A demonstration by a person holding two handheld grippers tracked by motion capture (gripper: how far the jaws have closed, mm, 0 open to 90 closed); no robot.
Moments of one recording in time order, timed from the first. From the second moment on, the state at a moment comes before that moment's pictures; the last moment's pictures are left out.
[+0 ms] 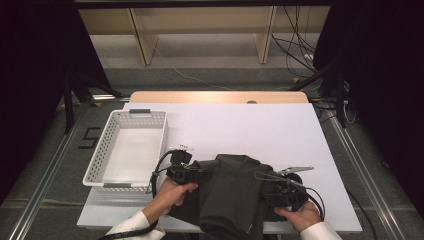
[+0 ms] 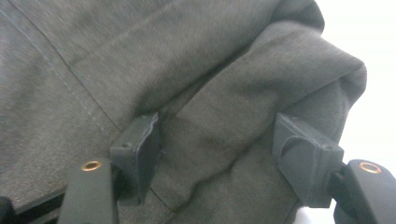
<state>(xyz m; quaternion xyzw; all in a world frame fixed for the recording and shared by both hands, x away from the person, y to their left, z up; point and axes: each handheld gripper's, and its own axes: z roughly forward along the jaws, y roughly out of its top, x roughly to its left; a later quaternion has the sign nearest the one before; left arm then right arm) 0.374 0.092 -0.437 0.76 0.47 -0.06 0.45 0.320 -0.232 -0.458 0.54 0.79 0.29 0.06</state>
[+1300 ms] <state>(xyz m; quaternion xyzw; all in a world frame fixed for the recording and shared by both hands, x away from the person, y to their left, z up) 0.385 0.119 -0.424 0.77 0.48 -0.01 0.43 0.381 -0.218 -0.438 0.50 0.79 0.30 0.19</state>
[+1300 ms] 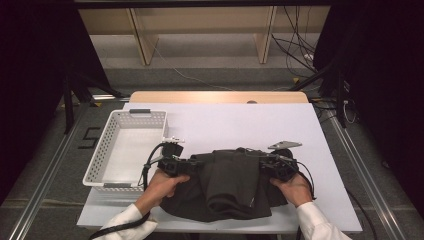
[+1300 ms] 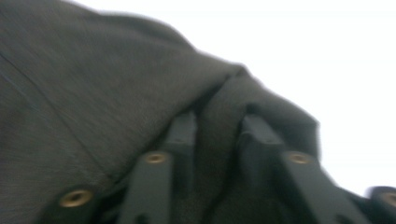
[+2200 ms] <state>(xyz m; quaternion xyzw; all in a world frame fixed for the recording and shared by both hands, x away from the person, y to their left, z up) 0.336 0.052 -0.463 0.85 0.38 -0.05 0.37 0.374 -0.202 -0.441 0.51 0.80 0.30 0.11</state>
